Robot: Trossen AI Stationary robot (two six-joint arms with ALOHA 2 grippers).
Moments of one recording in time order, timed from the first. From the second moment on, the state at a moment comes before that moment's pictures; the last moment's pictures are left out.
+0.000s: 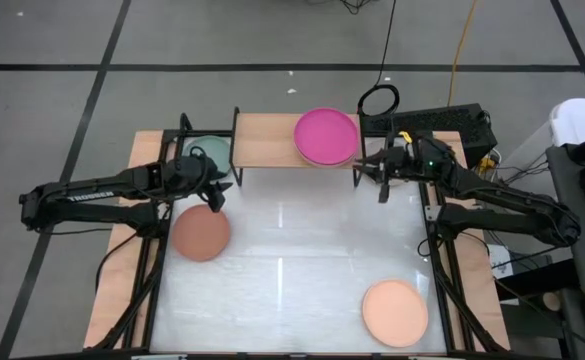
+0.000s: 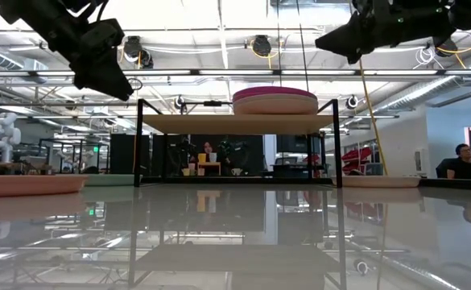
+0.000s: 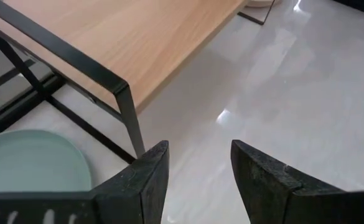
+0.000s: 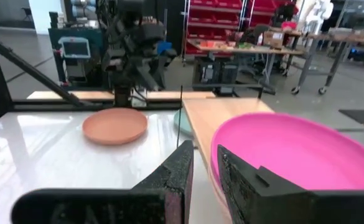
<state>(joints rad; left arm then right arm) 0.26 0.80 0.64 -0.50 -0.19 -0.27 -0.49 0.77 0.52 0.14 -0.31 -0.10</state>
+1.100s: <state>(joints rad) 0.26 0.80 0.64 -0.41 -0.19 -0.26 -0.49 0.83 0.75 -0.68 -0.26 -0.14</state>
